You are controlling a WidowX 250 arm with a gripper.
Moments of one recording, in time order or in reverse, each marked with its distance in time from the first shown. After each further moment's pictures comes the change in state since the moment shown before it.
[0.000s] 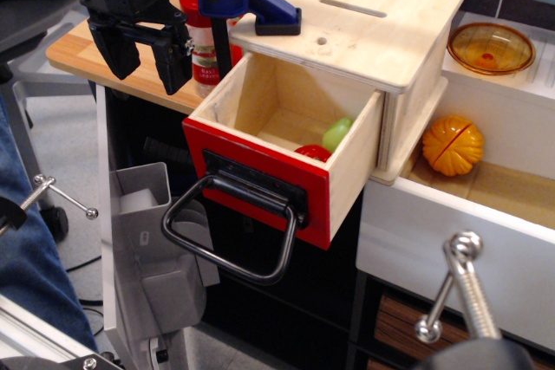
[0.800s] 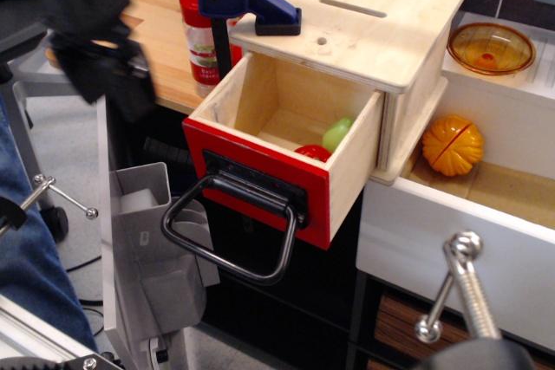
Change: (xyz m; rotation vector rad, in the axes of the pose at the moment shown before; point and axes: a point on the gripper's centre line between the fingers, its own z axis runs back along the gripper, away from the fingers) arm -0.070 -0.016 0.040 -0.176 -0.034 -0.120
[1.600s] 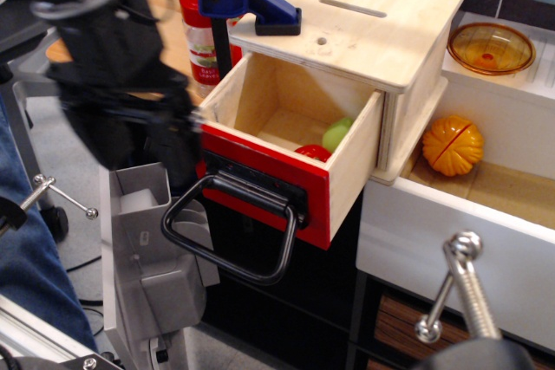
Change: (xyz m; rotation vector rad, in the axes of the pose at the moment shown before) arm -0.015 -0.076 -0.024 0.074 0.047 0.211
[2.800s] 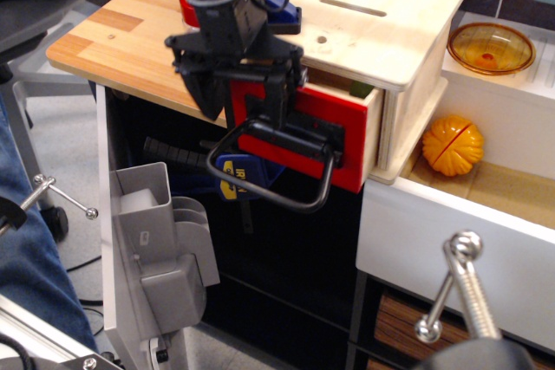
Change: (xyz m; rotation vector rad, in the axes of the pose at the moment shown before) arm 0.097 -0.005 -0.028 0.062 -0.110 0.085
